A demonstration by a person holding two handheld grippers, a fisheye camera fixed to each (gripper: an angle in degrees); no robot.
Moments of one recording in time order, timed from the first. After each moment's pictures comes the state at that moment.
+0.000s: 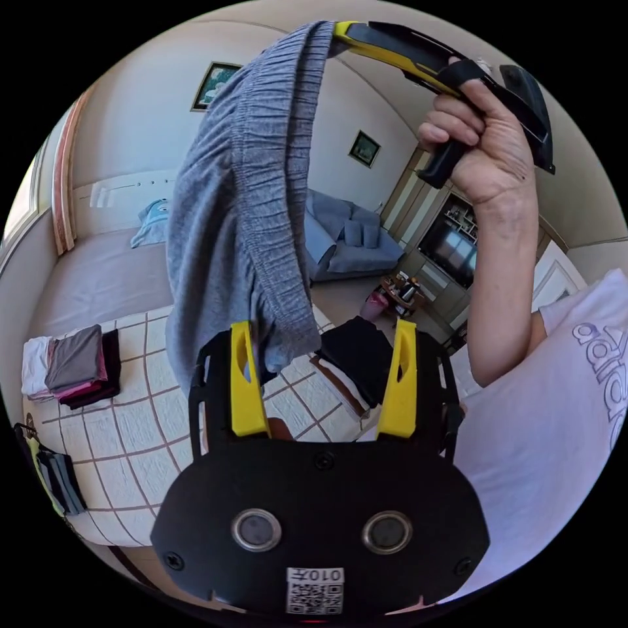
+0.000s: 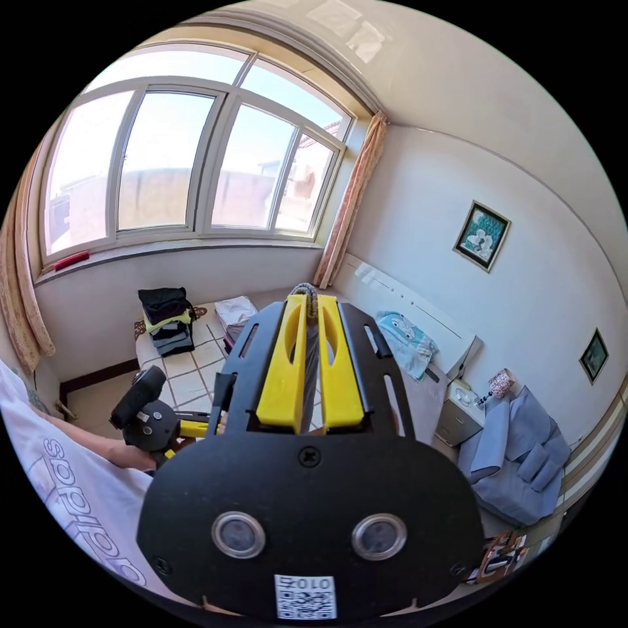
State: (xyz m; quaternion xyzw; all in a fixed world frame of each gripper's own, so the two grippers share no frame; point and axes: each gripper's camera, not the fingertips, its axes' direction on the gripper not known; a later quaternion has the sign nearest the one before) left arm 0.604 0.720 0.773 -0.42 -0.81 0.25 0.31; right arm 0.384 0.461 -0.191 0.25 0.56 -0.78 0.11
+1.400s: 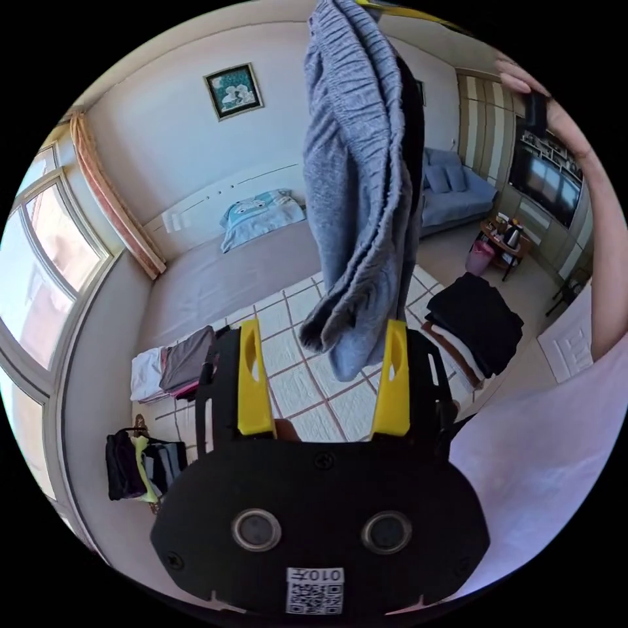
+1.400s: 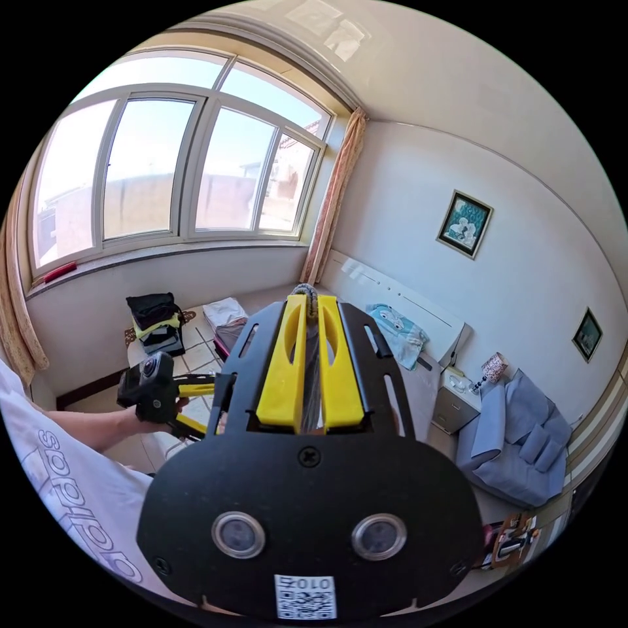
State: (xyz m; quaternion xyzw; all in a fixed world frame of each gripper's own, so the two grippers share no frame) left arm 0.557 0.731 0.789 -0.45 -0.85 0.27 0.06; right arm 0.386 0.513 -0.253 0.28 0.56 -0.77 0.13
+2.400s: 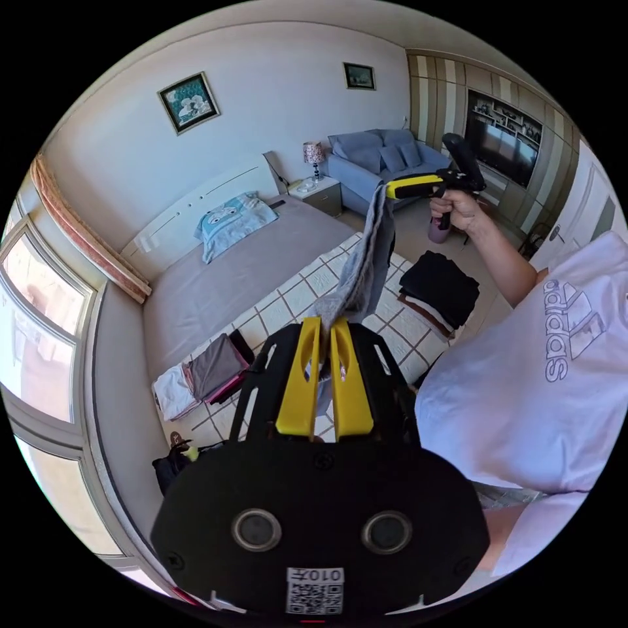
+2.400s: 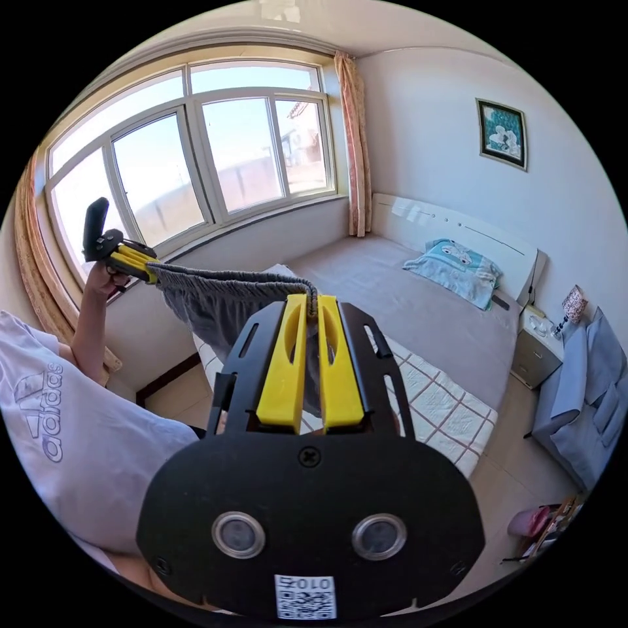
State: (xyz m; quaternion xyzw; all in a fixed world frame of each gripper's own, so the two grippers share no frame) left arm 0.607 0.683 0.840 -0.53 -0.82 0.21 0.04; right arm 0.275 0.428 -0.336 0.16 0.58 -0.73 0.33
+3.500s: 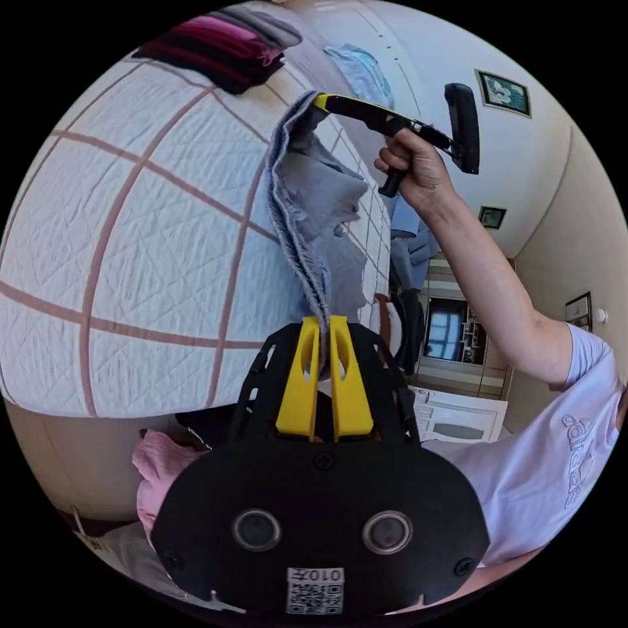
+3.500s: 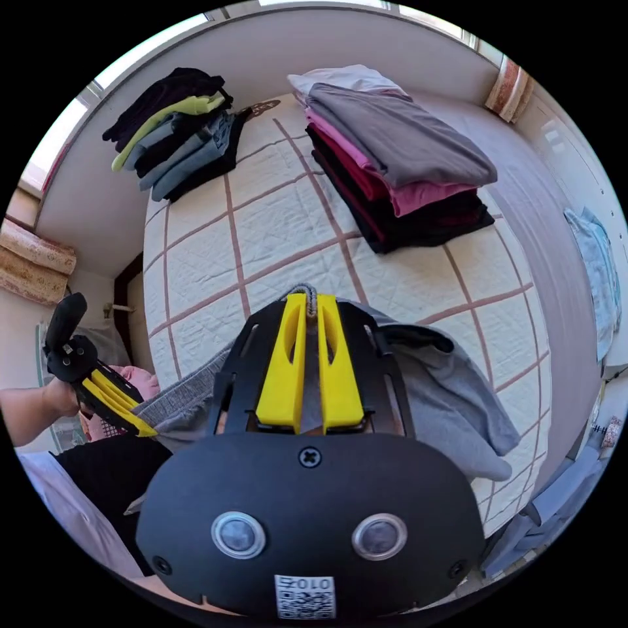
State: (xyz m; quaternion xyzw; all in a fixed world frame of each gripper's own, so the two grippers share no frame) left arm 0.811 0.484 0.074 -0.11 -0.89 -0.11 0.43; right arm 0.435 -0.206 0.173 -0.09 0.78 -0.55 0.29
